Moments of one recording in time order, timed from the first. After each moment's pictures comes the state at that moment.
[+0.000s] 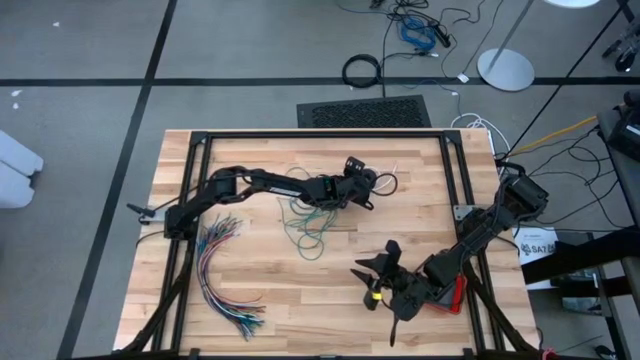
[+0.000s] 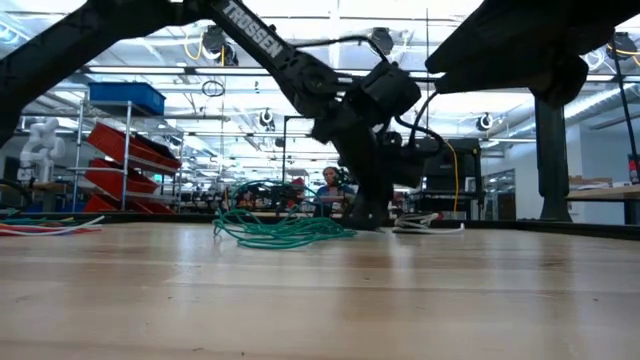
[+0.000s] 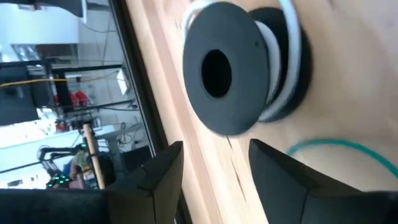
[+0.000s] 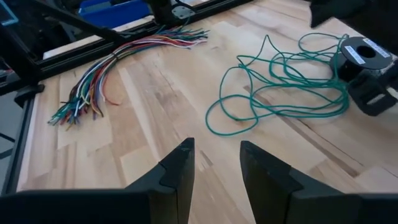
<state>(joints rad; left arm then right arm) 0.14 2.34 1.68 -0.10 -0.66 1.01 0.71 1.63 0.88 -0.01 0.94 0.92</state>
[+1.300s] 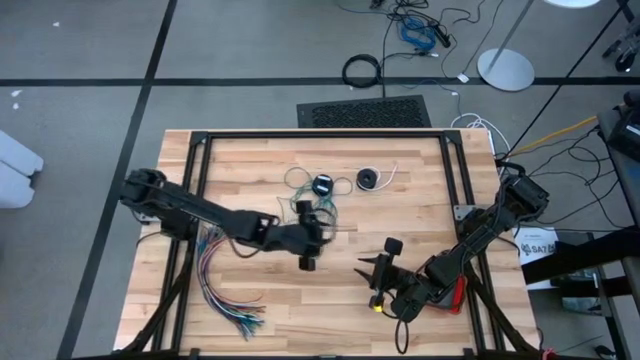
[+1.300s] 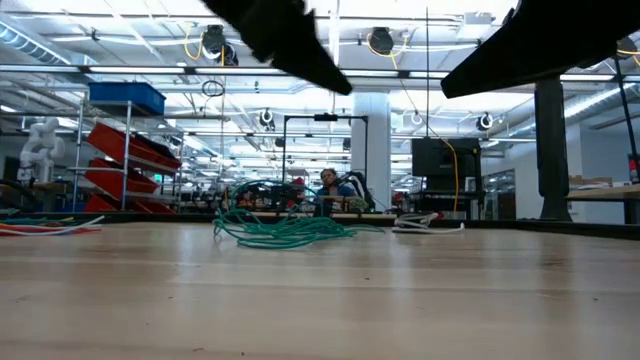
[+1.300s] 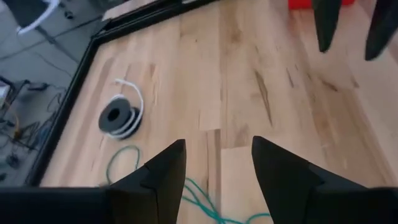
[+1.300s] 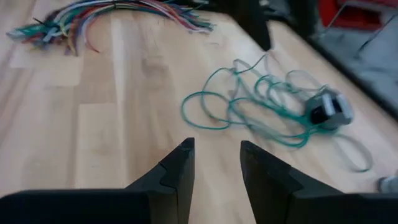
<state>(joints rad) -0.26 1.64 1.08 -0.07 -0.44 0.10 0.71 1.63 0.88 -0.09 0.96 0.53</state>
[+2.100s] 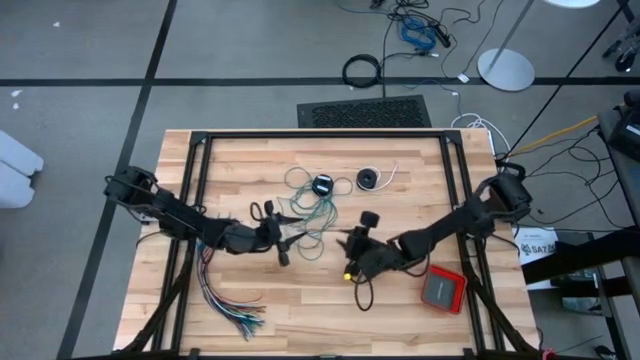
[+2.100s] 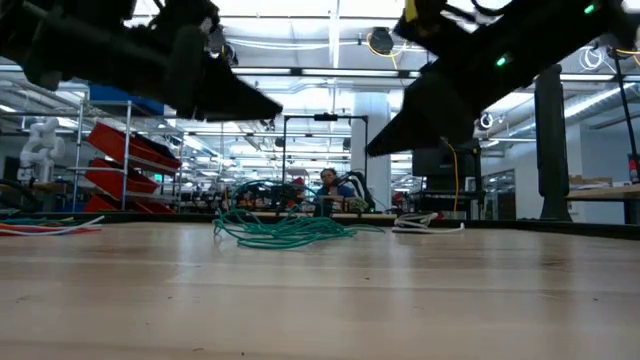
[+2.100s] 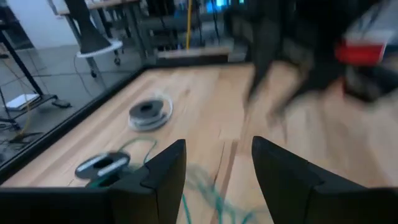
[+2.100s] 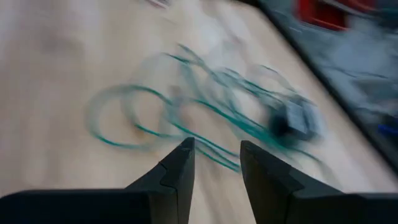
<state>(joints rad) -0.33 1.53 0.44 0.90 -0.62 0.01 0.40 1.72 0.84 0.18 0.80 0.17</state>
